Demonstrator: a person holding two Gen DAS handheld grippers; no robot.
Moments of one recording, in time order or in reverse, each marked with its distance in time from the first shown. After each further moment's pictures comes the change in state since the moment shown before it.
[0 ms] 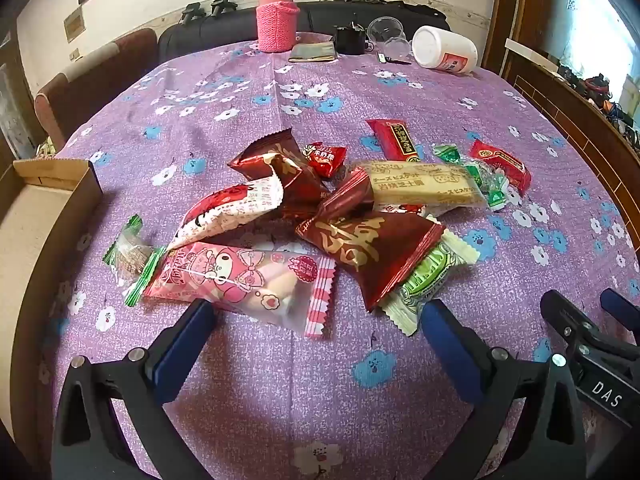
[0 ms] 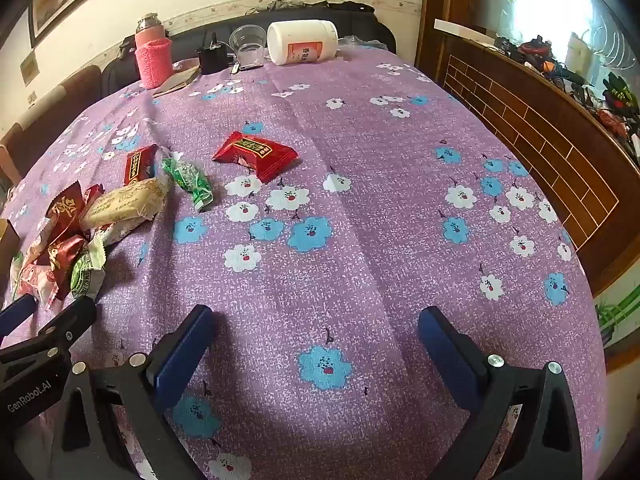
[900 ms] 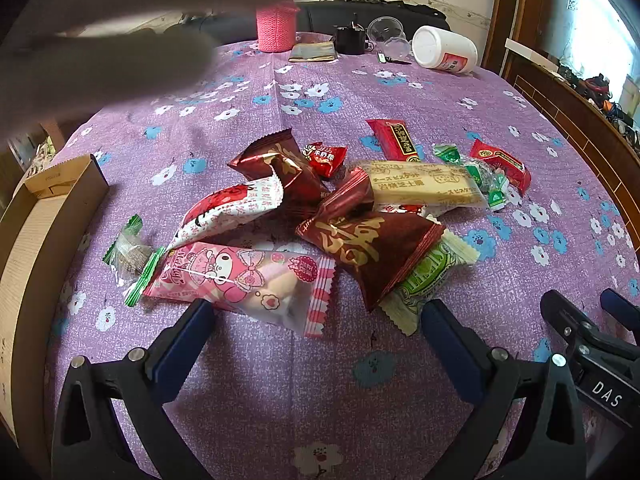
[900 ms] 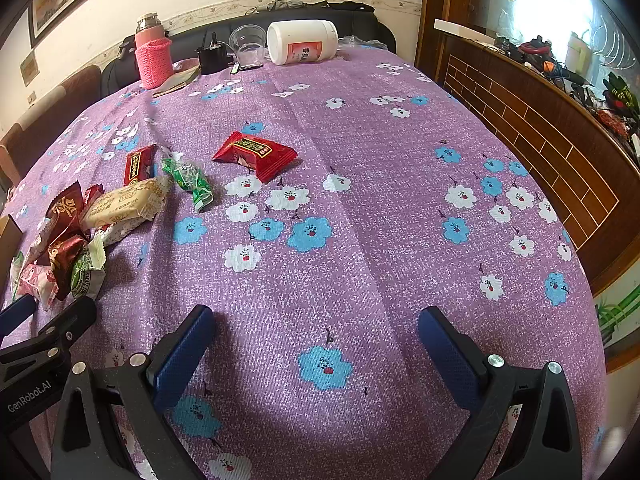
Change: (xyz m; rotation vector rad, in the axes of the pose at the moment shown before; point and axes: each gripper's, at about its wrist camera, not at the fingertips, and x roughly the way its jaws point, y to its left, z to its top) left arm 0.000 0.000 0.000 -0.004 0.000 -0.005; right arm 0.000 0.000 0.000 -0.002 0.001 -0.002
